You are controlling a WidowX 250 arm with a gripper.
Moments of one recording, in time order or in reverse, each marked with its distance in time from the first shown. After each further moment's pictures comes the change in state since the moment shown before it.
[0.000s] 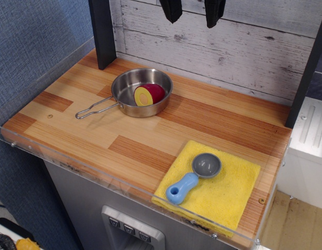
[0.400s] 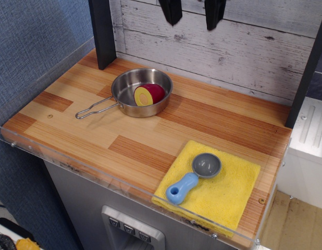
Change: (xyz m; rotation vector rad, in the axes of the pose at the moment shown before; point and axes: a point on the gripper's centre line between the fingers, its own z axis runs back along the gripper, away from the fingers) arm -0.005 -0.002 -0.014 -0.020 0.032 0.006
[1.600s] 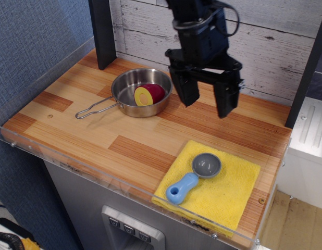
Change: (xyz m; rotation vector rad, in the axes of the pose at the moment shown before) arm -0.078 -0.054 -0.036 -0.138 0.067 -0.221
